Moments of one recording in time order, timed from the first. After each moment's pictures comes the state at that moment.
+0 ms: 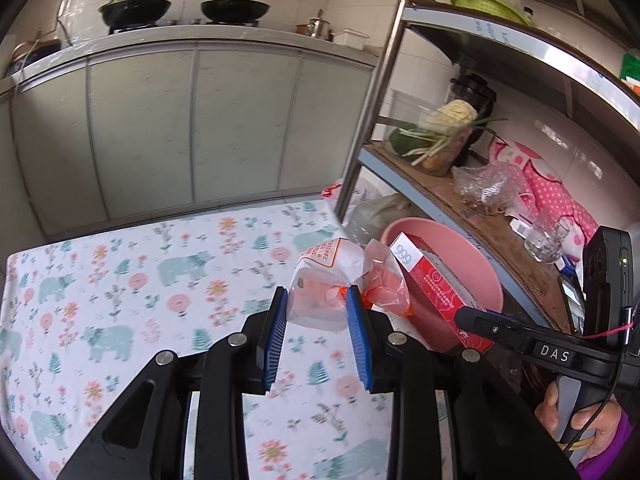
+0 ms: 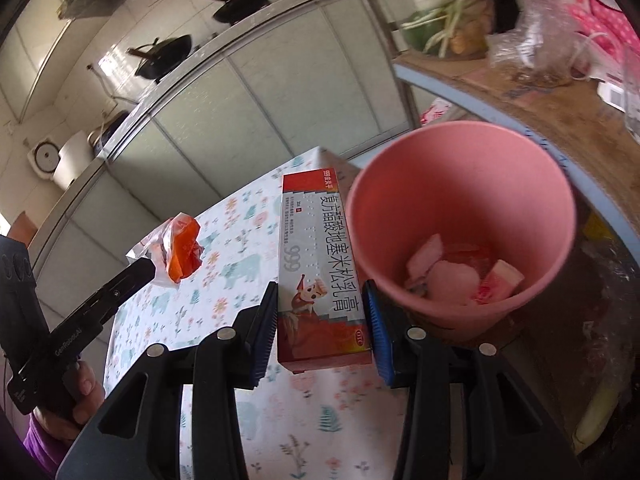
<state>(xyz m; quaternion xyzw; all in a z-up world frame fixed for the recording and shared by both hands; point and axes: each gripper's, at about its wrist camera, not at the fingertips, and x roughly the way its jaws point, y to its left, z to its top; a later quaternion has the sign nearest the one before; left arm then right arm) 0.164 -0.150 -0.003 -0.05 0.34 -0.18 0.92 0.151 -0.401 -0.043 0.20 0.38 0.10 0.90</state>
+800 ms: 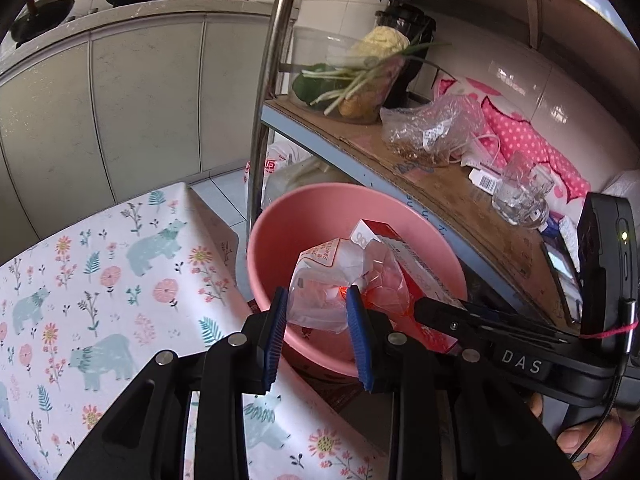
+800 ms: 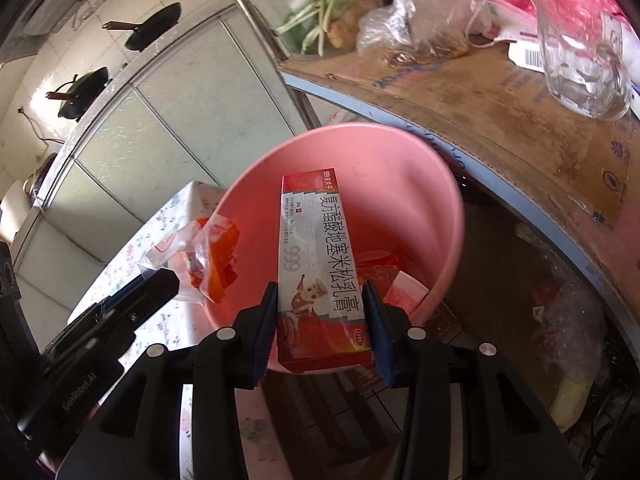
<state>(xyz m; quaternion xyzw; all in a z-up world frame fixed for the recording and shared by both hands) 0.220 -0.303 -0.047 0.01 0.39 -0.27 0.88 0.180 -0.482 -0.077 0.23 0.40 -0.02 0.89</state>
